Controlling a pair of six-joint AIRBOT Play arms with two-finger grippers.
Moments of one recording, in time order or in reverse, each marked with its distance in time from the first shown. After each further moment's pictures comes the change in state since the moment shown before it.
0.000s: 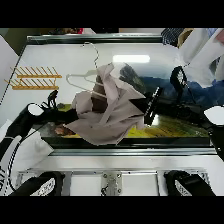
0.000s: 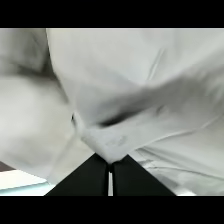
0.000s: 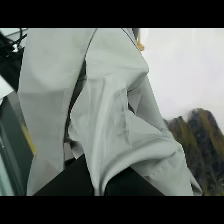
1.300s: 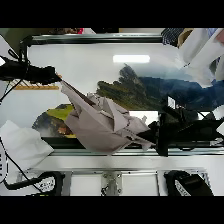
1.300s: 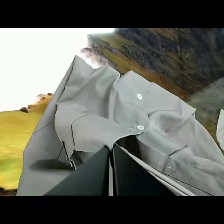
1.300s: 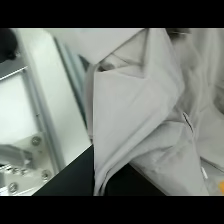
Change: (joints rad) left arm 0.098 -0.237 0.837 0.077 -0.399 0.070; right arm -0.002 0.125 0.032 -0.307 0.504 0.288
